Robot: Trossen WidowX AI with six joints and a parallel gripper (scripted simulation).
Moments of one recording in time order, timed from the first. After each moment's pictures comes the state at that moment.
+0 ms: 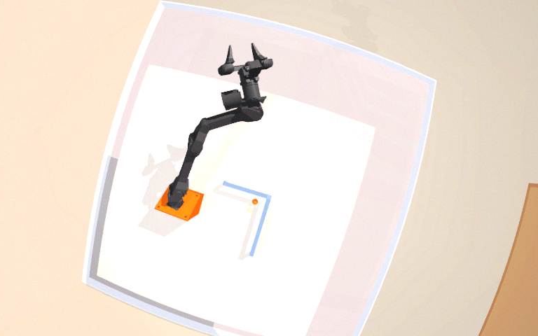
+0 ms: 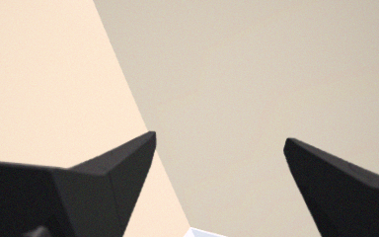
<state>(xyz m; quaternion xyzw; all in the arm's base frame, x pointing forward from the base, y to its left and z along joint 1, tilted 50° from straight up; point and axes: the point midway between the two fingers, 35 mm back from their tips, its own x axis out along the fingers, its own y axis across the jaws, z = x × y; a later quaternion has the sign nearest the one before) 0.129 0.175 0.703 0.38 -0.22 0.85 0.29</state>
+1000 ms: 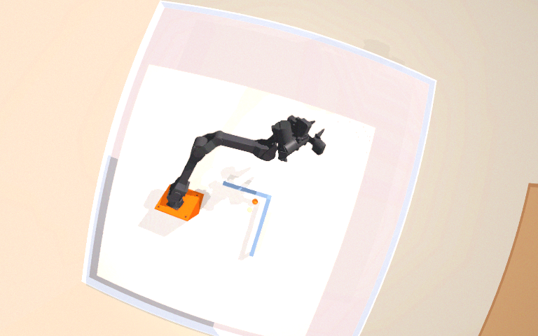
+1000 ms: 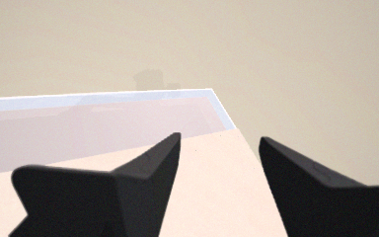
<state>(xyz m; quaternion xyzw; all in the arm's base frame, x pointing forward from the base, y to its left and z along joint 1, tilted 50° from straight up) 0.449 0.265 0.476 0.12 -0.11 0.52 0.84</state>
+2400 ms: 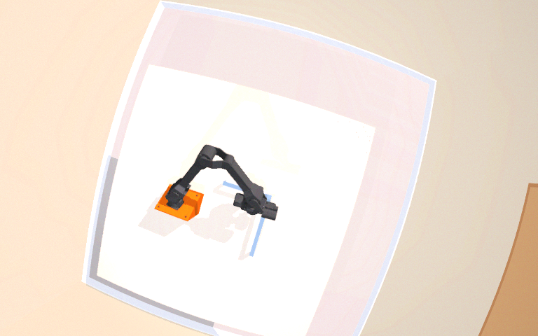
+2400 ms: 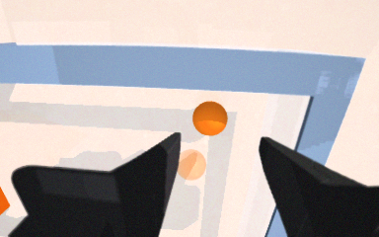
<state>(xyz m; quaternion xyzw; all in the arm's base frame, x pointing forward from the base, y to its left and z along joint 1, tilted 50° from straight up) 0.335 0.168 0.049 -0.27 0.21 0.71 0.62</state>
